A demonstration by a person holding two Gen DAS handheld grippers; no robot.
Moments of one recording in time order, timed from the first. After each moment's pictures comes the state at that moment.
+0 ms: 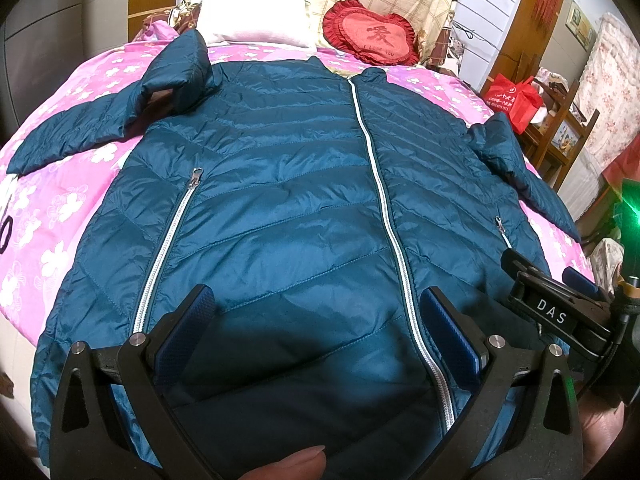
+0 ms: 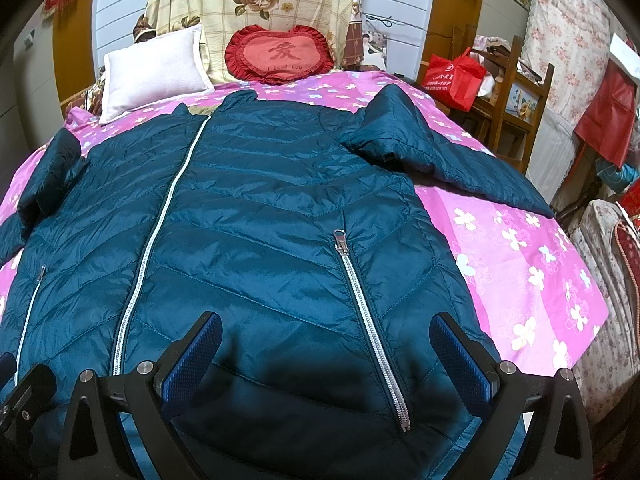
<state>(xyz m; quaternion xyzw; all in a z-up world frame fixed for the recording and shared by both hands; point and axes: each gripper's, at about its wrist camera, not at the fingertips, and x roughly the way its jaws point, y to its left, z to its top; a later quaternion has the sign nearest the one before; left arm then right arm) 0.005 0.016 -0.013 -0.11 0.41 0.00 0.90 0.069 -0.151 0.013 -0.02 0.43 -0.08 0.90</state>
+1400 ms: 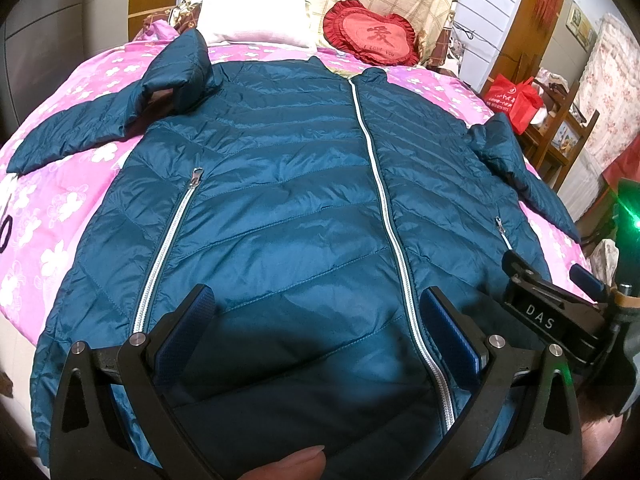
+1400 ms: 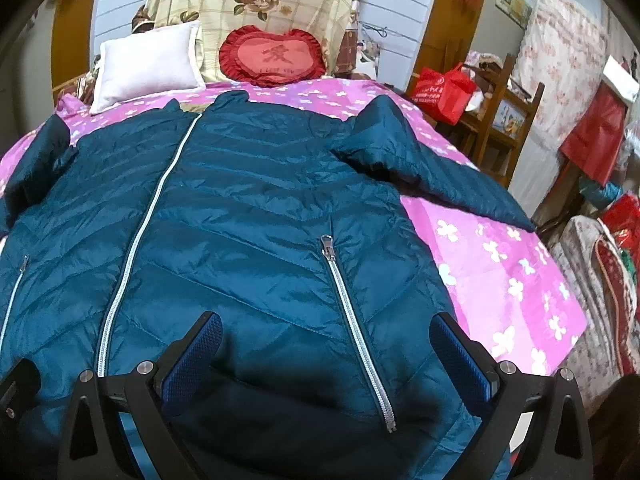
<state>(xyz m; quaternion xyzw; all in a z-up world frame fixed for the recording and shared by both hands) 0.006 0.017 -0.013 -0.11 0.41 0.00 0.90 0.067 -0.141 0.013 -0.07 0.41 -0.11 0.90</state>
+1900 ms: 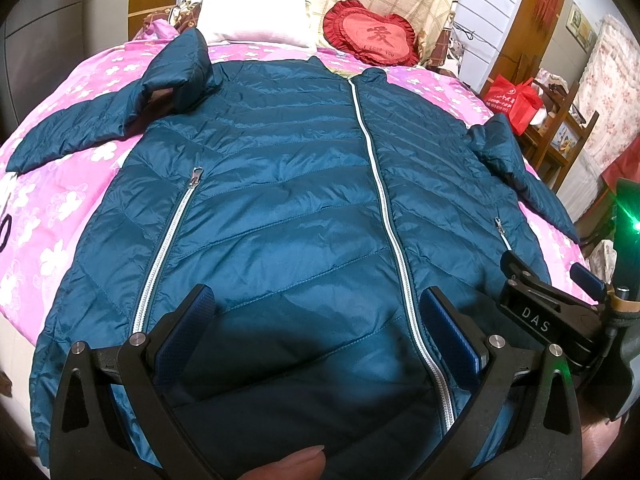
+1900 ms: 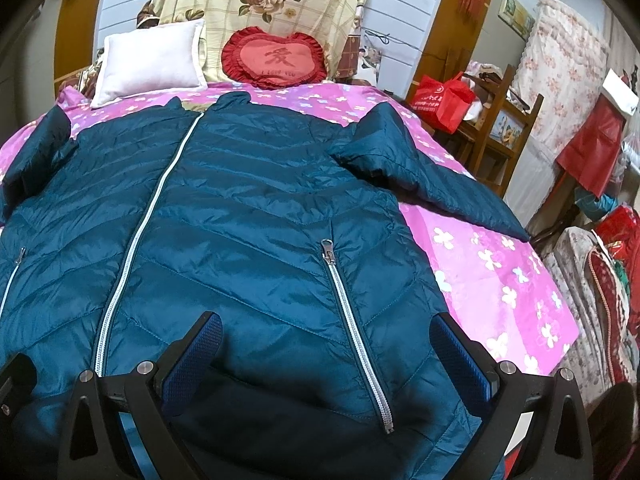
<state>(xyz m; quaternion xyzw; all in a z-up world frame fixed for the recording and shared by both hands) 0.006 0.017 -0.013 -0.11 0.41 0.00 0.90 0.066 -0.137 0.013 -0.08 0.41 -0.11 0.90</state>
